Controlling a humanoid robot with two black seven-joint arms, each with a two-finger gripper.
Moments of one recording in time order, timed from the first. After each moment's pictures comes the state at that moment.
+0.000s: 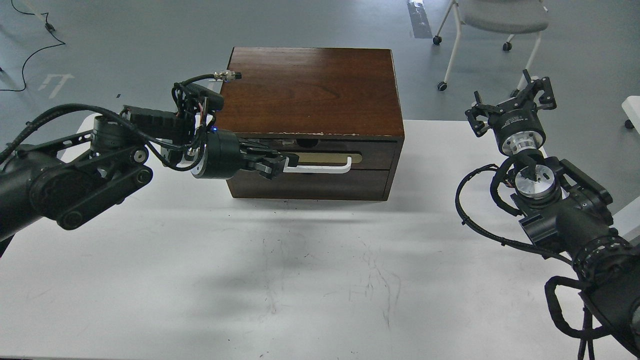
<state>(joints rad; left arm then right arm) -0.99 0.55 -0.42 -1.25 1.67 -0.49 -0.46 0.85 -0.13 0.87 0.29 0.28 0.38 0.29</state>
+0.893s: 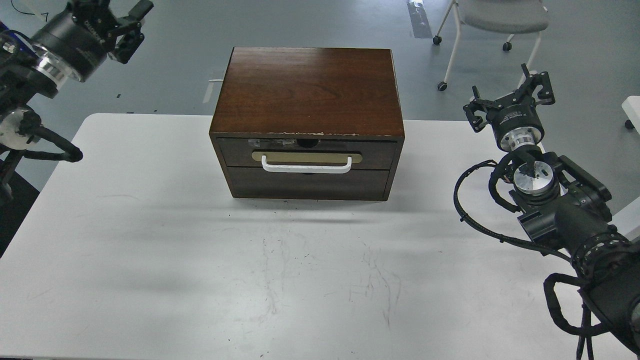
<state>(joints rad) -0.96 0.51 -0.62 -0.46 0.19 -0.49 -0.49 0.87 -0.13 0.87 0.28 0.28 0.38 0.29</state>
